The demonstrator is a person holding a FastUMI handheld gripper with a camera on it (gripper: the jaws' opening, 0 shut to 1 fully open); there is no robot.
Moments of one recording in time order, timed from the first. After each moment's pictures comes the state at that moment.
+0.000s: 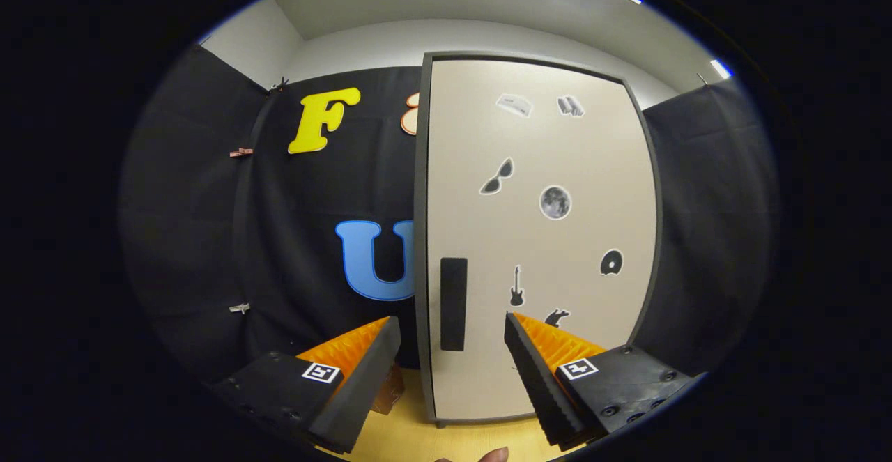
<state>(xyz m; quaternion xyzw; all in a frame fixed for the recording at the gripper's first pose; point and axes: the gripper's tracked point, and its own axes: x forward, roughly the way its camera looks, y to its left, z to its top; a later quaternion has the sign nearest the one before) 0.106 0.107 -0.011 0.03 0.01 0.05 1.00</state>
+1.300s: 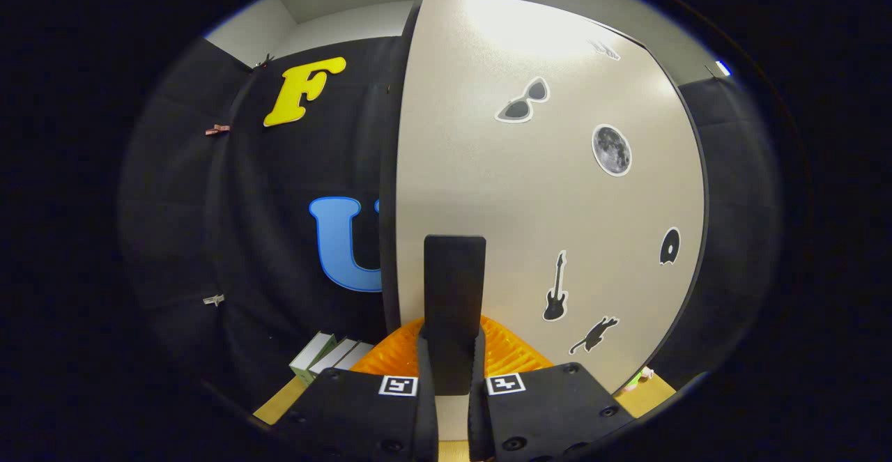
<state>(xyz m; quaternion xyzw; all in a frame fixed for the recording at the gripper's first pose) 0.190 0.107 -0.053 0.02 0.04 0.05 1.00</state>
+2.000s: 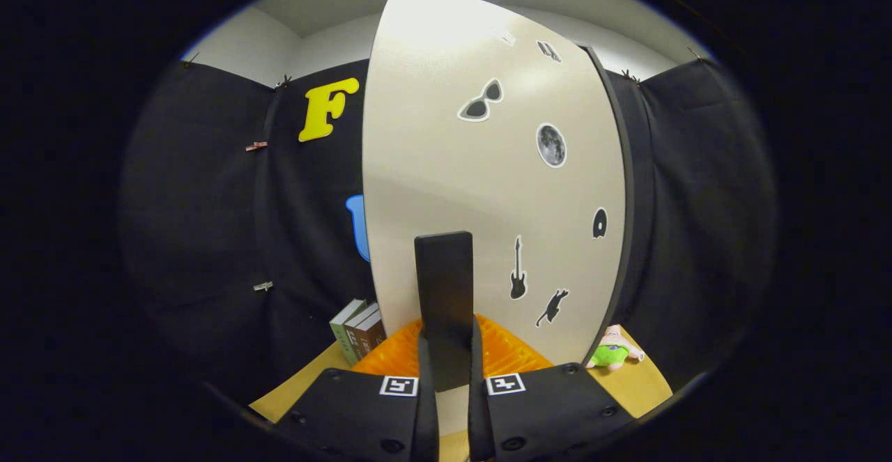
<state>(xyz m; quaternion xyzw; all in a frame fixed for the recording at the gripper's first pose) 0.061 0.043 -0.035 0.05 0.07 0.10 0.99</state>
